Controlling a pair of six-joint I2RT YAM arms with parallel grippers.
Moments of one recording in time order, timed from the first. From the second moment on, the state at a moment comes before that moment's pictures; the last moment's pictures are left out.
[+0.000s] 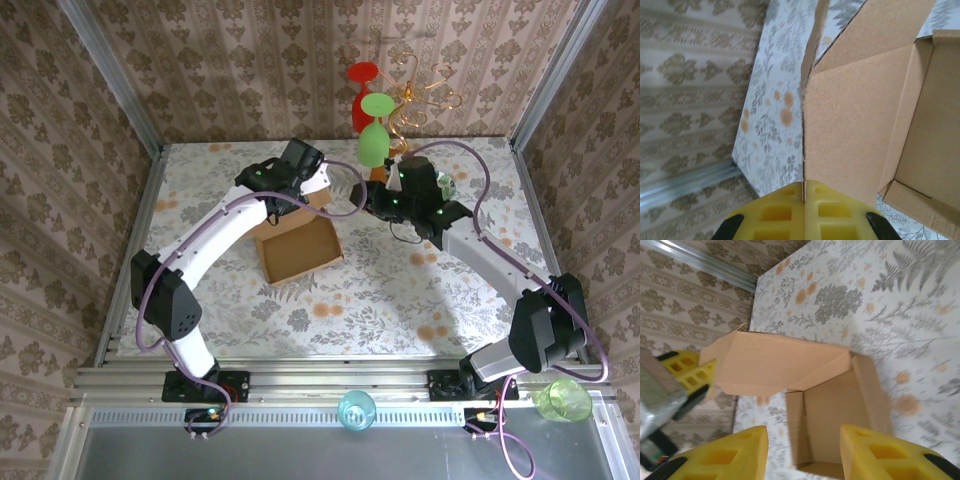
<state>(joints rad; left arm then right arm) -0.71 1.72 1.68 -0.89 -0.47 0.70 0.39 1.46 1.12 -0.19 -0.35 0.75</state>
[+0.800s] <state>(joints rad) -0.80 1.68 1.59 -0.84 -0.36 0.85 0.35 1.49 0.93 -0.03 -0.37 0.86</state>
